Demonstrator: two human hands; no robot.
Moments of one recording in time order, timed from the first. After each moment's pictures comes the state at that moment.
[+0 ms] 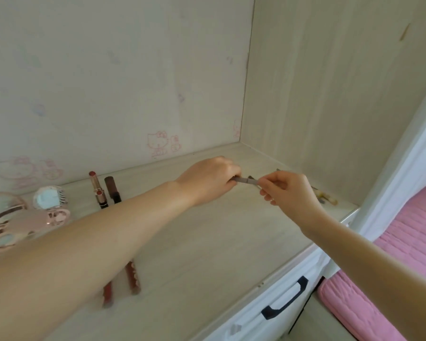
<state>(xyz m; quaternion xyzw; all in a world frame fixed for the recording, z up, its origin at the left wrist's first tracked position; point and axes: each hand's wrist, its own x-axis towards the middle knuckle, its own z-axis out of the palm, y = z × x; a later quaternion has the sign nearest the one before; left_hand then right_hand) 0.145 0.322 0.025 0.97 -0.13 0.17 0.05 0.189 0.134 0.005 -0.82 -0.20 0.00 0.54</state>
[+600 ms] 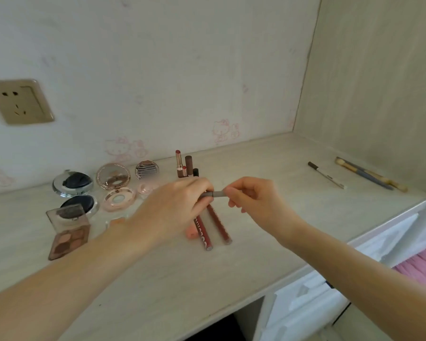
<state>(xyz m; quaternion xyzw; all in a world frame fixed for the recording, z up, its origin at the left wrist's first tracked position) -0.078 0.404 0.010 0.97 0.00 0.24 0.08 0.034 0.250 -0.001 -0.74 -0.36 0.13 0.56</state>
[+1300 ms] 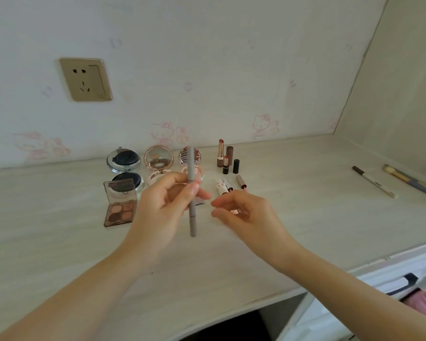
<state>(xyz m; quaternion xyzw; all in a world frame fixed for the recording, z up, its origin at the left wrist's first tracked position) -0.165 0.420 -0.010 0.74 0.16 0.37 0.55 -0.043 0.299 -0.024 -0.71 -0.44 0.18 0.52</state>
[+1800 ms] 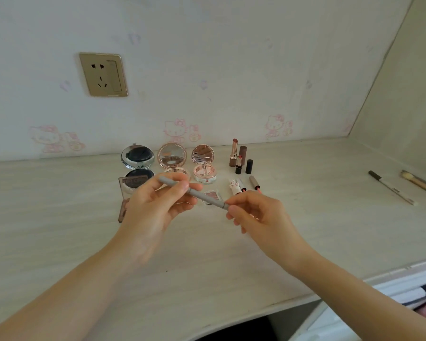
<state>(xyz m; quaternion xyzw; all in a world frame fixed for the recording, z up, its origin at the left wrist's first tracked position) -0.185 0.447 -0.017 0.55 0.17 0.37 0.73 -0.048 0.309 -0.028 -0.70 -0.43 0.18 0.54</state>
